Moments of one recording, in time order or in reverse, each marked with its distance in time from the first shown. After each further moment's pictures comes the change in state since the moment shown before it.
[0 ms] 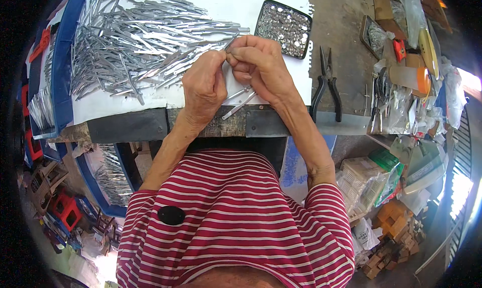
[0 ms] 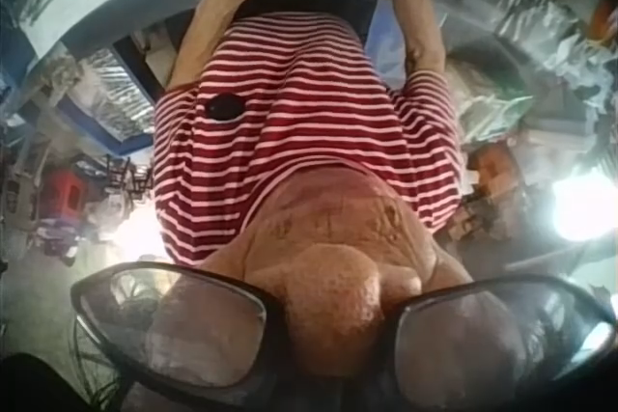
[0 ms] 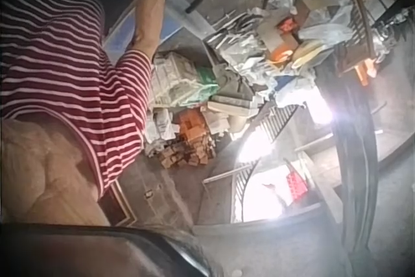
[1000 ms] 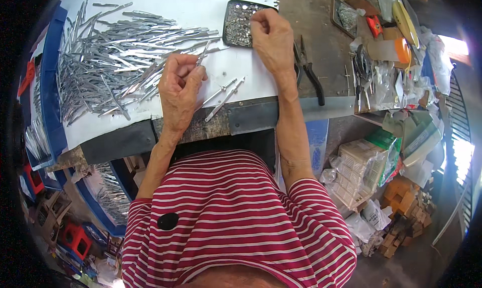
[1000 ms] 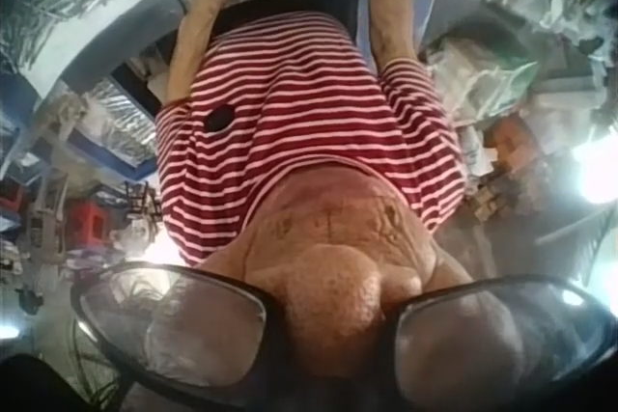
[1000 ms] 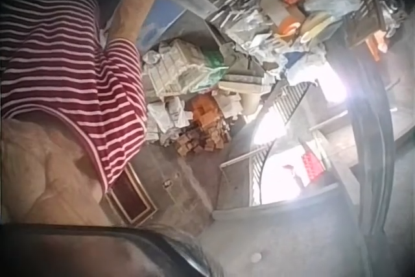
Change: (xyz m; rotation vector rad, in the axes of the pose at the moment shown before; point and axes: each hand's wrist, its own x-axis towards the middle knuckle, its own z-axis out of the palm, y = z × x) left_hand 0.001 0.010 -0.010 -0.559 -0.175 -0.592; right_hand 0.007 -0.026 -0.045 -1.112 0.621 -0.661
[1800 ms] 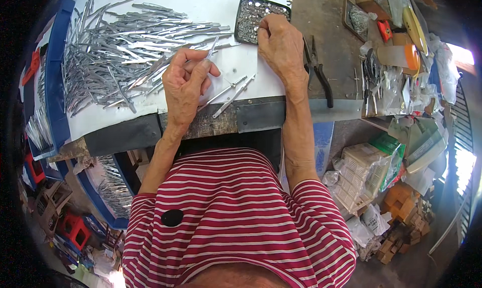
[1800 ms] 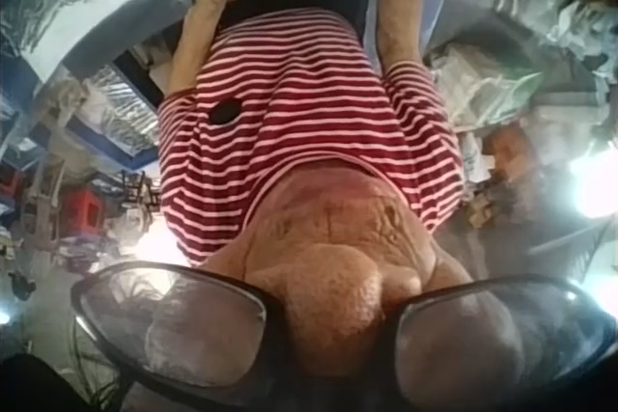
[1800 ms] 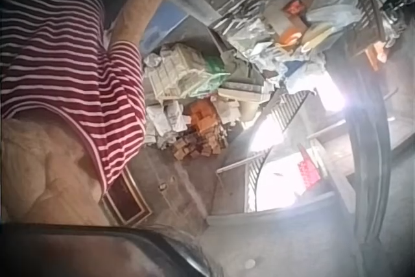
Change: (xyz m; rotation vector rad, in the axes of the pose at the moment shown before) left_hand 0.001 0.003 -0.002 -0.240 -0.012 -0.130; right_hand -0.008 -0.008 -0.002 -0.407 -0.138 -0.065
